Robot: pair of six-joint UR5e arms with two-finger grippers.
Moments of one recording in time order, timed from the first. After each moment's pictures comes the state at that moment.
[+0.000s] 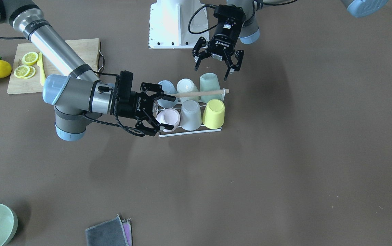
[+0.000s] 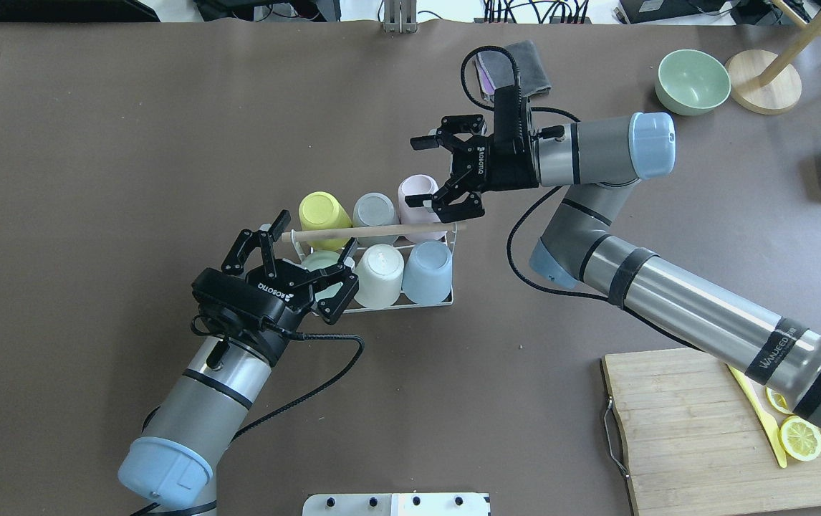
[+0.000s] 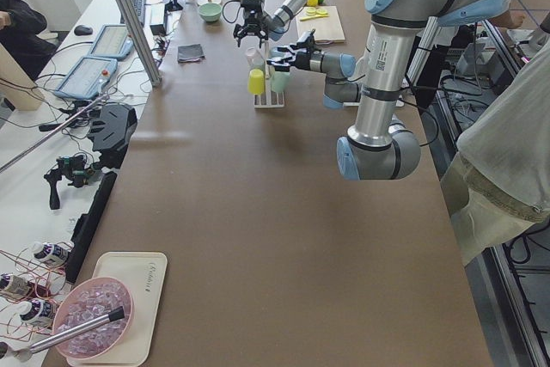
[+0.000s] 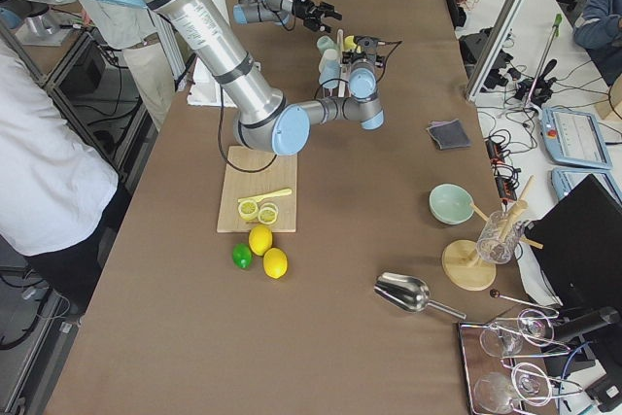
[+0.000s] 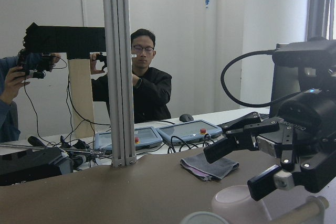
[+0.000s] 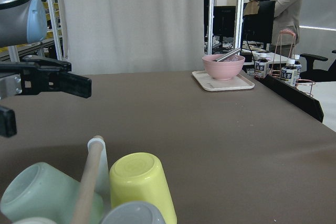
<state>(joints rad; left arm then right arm) -0.17 -2.00 -1.70 -2.95 -0.58 -0.43 0.73 -0.79 0.93 0.38 2.13 0.37</state>
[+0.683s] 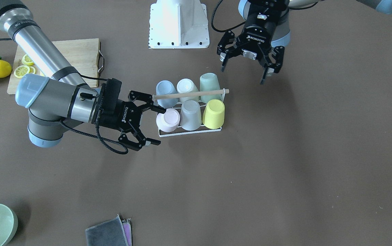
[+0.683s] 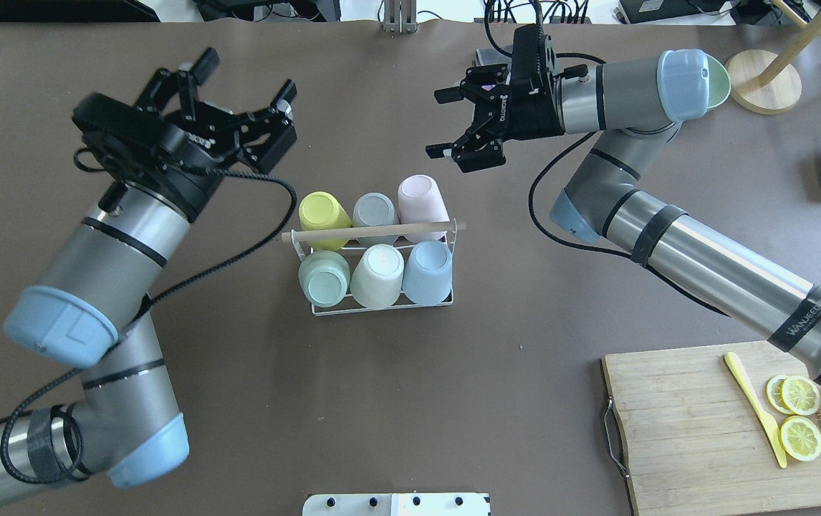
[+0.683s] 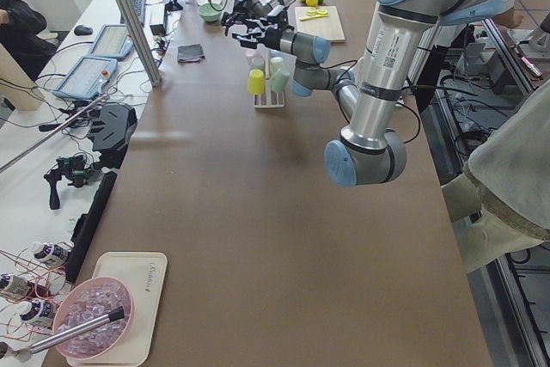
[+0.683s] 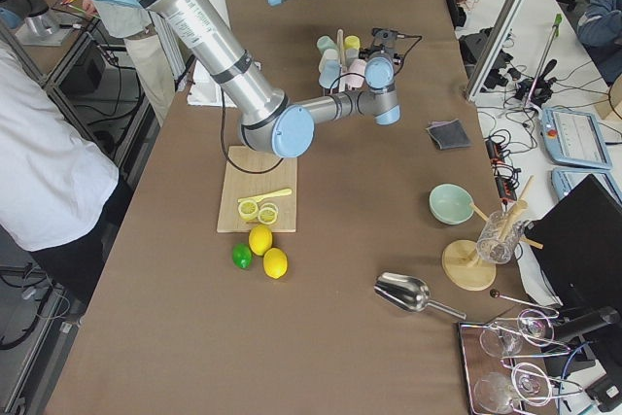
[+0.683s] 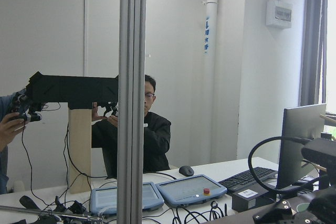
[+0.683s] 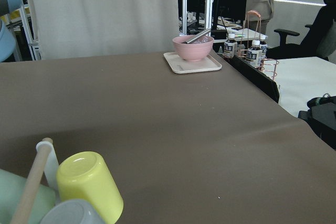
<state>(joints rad) -0.54 -1.98 -1.81 -2.85 -0.82 -0.39 0.85 -0.80 1.01 0.17 2.21 0.39</state>
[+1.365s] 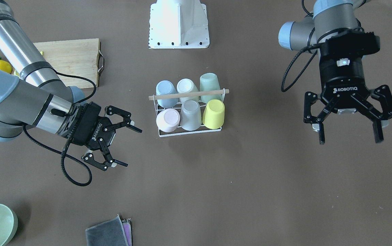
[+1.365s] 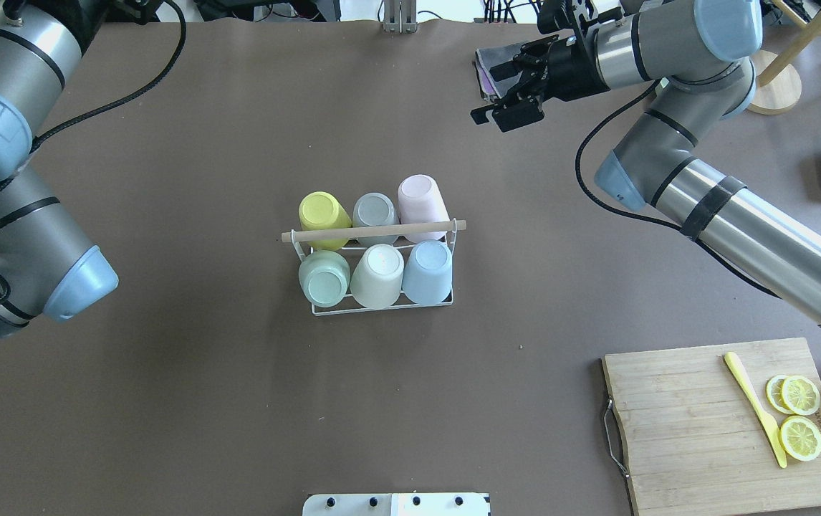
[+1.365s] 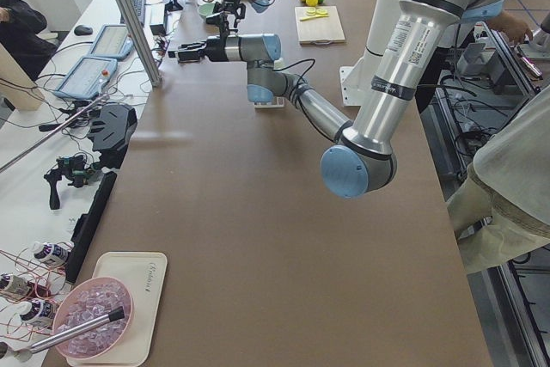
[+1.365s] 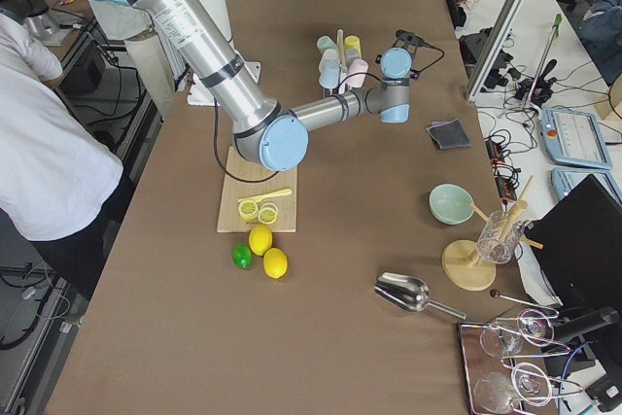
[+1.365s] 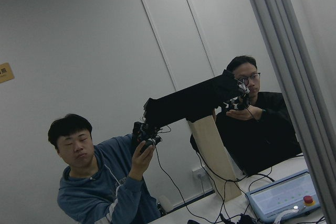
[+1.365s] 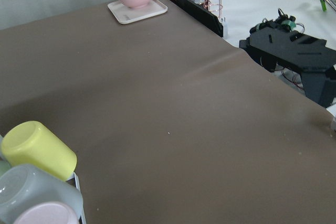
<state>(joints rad) -0.85 -1.98 -1.71 -2.51 -1.02 -0.39 0.95 -0.88 1.16 -0.27 2.30 0.42</state>
